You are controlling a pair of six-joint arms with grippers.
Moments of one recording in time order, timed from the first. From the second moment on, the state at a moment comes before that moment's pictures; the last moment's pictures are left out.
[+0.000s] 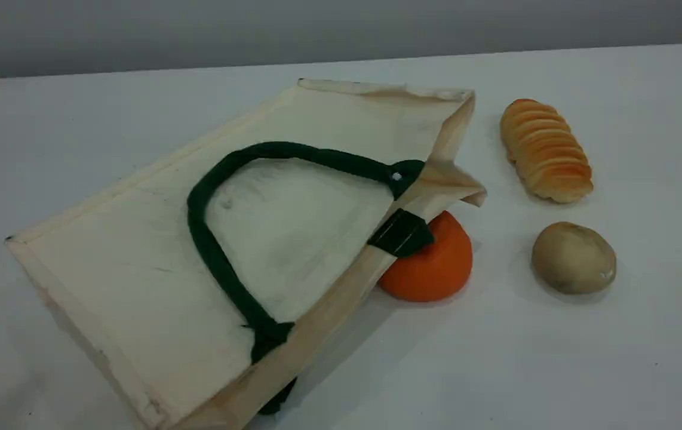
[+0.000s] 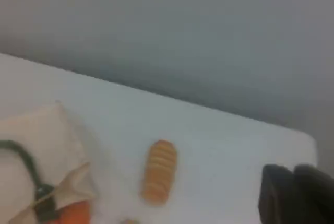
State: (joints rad) left arm -0.35 0.89 -1.47 -0.01 1.22 0.02; right arm 0.54 0.60 -1.22 -0.19 1.14 0.04
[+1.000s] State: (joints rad) left arm -0.35 0.24 -0.66 -0.06 1.16 0.07; right arm 0.54 0.02 -0.54 0.18 1.09 -0.17
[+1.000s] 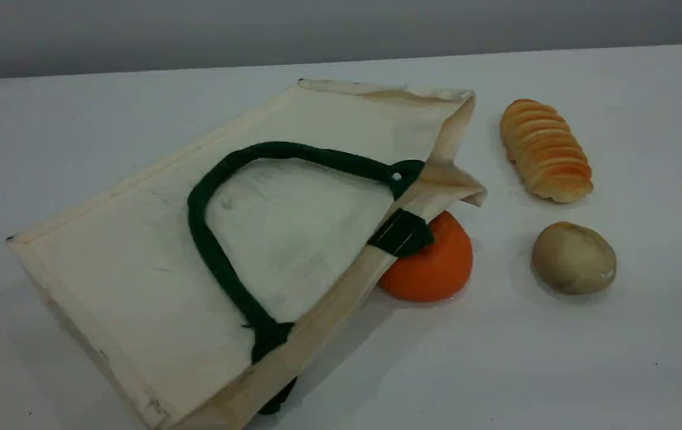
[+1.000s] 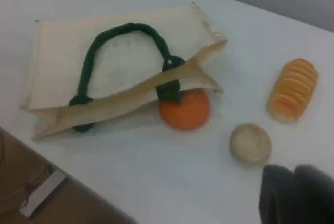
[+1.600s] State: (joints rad) left arm -0.35 0.25 -0.50 -0.06 1.09 0.07; right arm 0.54 0.02 -0.51 0.18 1.07 -0.19
